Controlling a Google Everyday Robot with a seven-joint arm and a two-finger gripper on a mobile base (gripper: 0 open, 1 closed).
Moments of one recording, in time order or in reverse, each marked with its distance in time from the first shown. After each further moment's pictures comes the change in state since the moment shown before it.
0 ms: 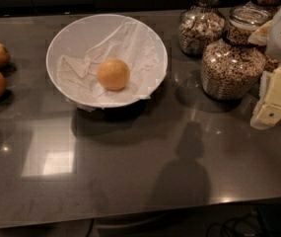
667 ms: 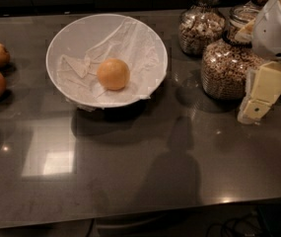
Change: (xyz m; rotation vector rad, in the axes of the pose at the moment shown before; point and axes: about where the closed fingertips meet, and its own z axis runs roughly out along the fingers) arm -0.018 -0.010 0.011 -0.001 -0.020 -0.041
